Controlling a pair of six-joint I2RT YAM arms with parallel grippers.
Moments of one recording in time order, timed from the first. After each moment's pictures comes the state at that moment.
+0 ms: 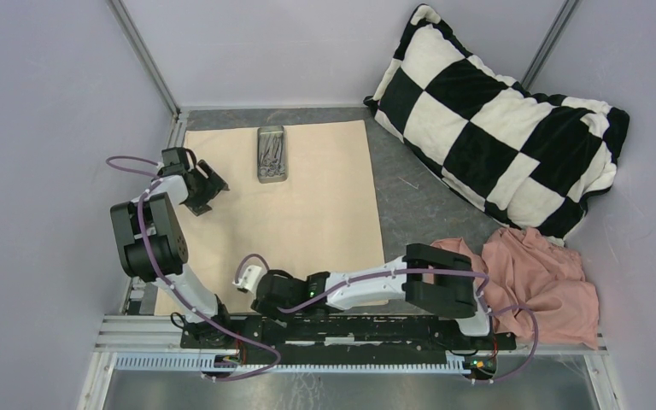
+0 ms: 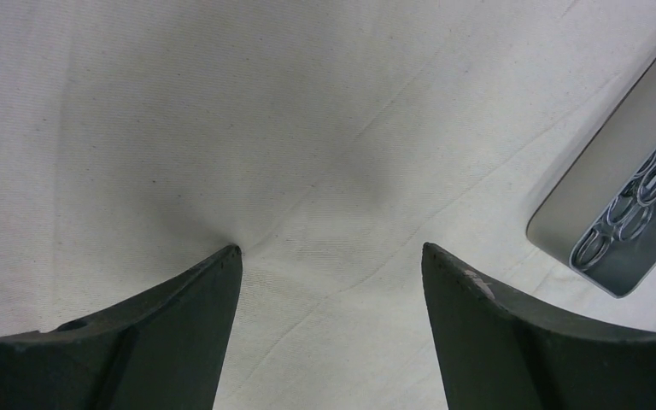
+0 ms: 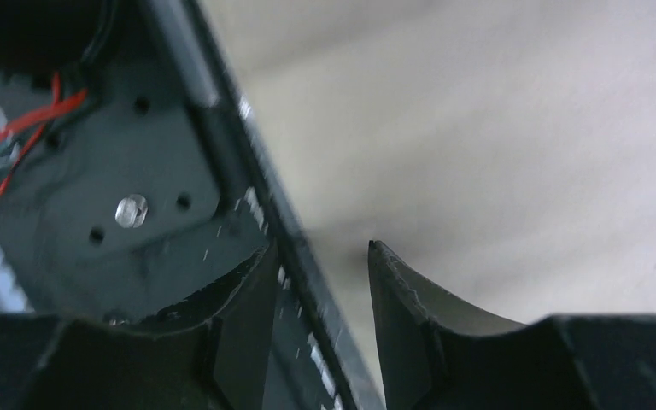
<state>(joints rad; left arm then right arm) 0.29 1.75 1.04 -0.31 0.13 -0.53 1.46 2.04 1.31 -0.11 0.16 0.20</state>
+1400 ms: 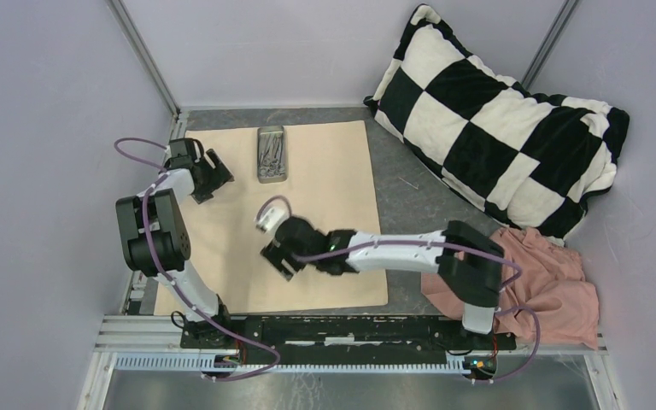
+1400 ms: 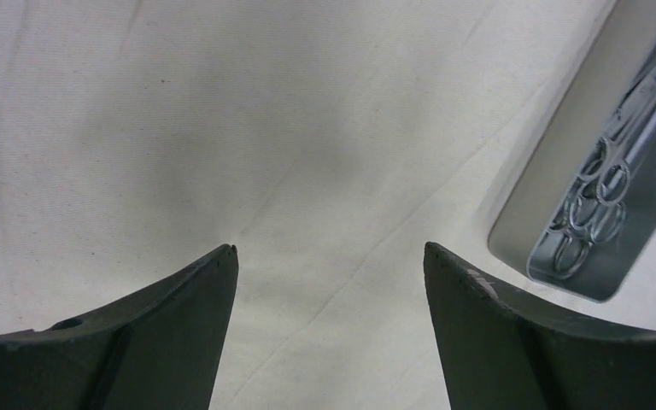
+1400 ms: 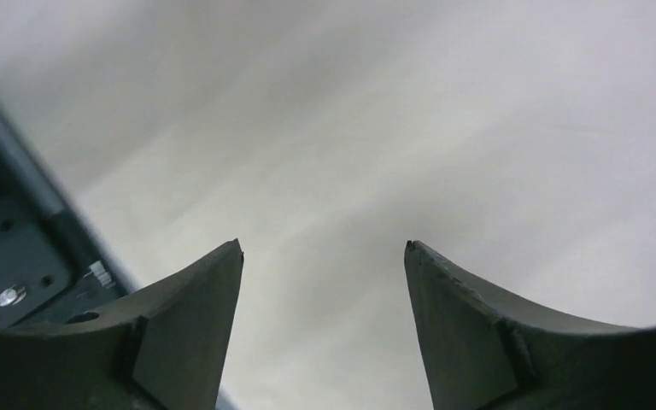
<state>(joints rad) 0.23 1.79 1.10 -0.25 0.11 -0.45 1.30 1.89 1.30 -0.18 0.20 0.19</state>
